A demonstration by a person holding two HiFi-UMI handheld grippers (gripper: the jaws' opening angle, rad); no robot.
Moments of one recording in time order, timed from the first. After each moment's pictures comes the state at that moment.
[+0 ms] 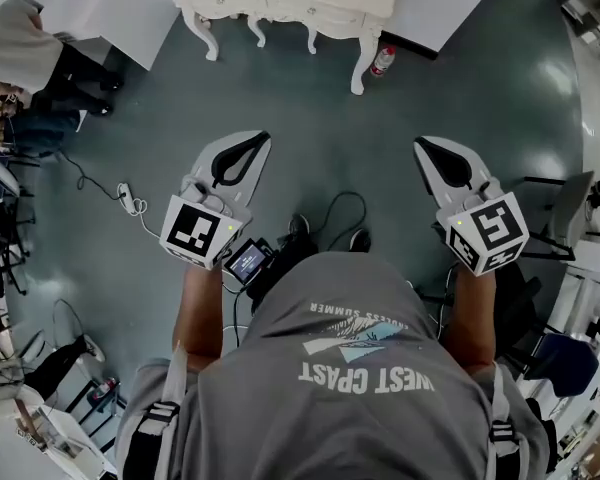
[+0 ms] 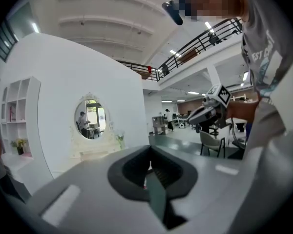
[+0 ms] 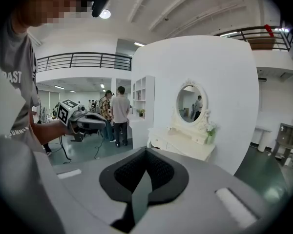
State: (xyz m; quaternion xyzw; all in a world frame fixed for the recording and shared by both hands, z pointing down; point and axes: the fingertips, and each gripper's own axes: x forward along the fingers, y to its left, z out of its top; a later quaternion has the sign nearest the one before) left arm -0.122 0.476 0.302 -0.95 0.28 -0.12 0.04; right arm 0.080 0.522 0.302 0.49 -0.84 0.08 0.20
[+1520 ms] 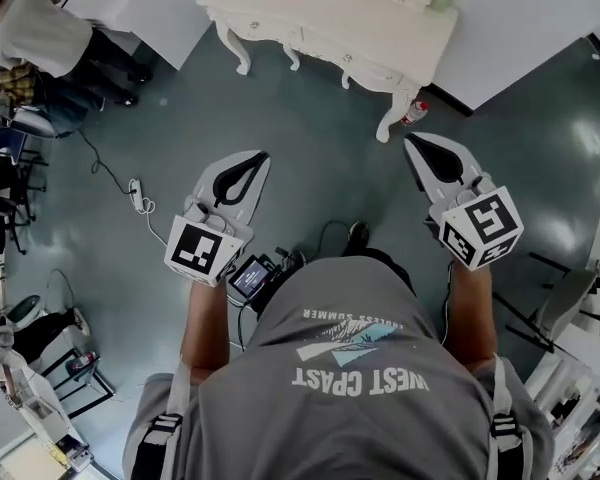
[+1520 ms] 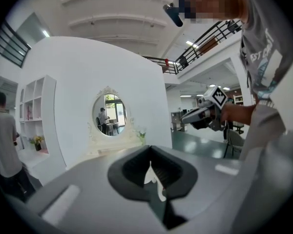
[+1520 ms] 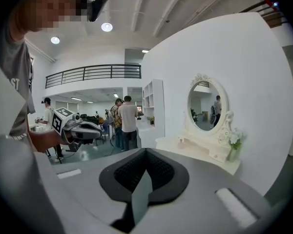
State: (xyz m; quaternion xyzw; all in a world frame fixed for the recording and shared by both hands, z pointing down) left arm -0.091 0.288 0.309 -0.91 0.39 -0.14 0.01; right arm 0.105 0.265 0.308 0.40 -0.90 0.08 0.14
